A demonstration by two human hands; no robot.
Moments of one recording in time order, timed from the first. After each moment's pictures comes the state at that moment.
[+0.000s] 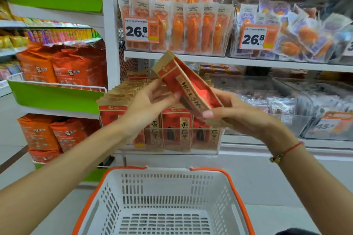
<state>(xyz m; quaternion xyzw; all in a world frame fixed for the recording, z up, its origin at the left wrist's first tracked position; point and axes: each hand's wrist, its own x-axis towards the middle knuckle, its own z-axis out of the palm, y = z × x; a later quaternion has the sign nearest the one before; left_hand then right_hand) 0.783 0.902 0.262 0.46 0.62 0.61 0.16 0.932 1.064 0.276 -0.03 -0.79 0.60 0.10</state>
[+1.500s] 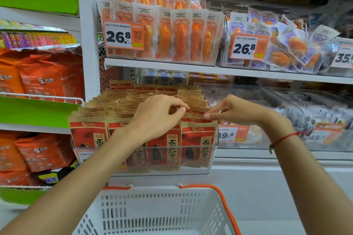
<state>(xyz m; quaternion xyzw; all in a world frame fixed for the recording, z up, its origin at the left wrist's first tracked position) 0.769 0.977 0.263 0.54 0.77 0.32 -0.08 0.909 1.149 0.288 -0.18 -0.95 0.24 0.06</state>
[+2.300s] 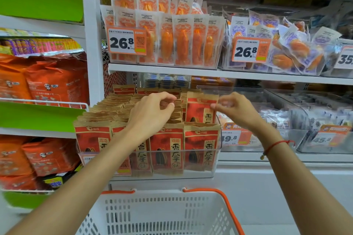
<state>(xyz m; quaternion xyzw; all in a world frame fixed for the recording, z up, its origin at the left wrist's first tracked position) 0.747 0.979 0.261 0.47 0.79 0.39 -0.07 0.898 1.166 0.263 -0.24 -0.90 0.21 0.31</state>
